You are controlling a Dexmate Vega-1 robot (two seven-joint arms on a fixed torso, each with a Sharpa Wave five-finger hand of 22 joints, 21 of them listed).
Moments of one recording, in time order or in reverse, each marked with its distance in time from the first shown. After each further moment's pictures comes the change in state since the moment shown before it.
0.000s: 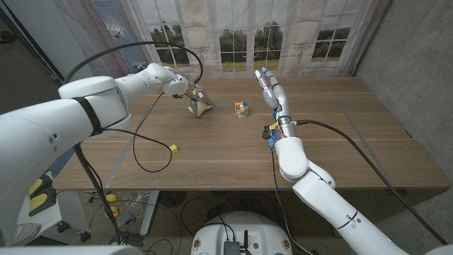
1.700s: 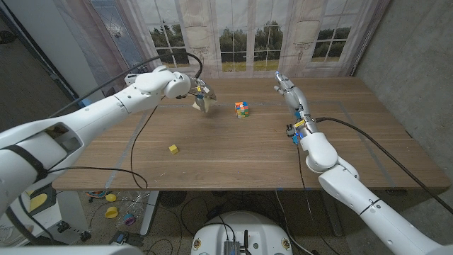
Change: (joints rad) left arm 0.401 0.384 -0.465 -1.099 0.016 0.520 -0.475; left_hand 0.005 0.018 -0.007 0.001 -0.165 0.085 -0.036 -0.035 0.004 0.045 0.000 -0.037 0.003 0.044 -0.001 -0.027 -0.002 -0.007 -0.001 0.006 -0.005; right arm 0.057 -0.135 0.153 0.280 0.338 0.346 0.312; right_hand 0.000 0.000 0.006 -0.006 0.000 0.011 -0.011 0.000 0.000 0.009 -0.002 0.000 0.000 0.012 0.005 0.000 0.000 0.011 0.000 0.000 0.000
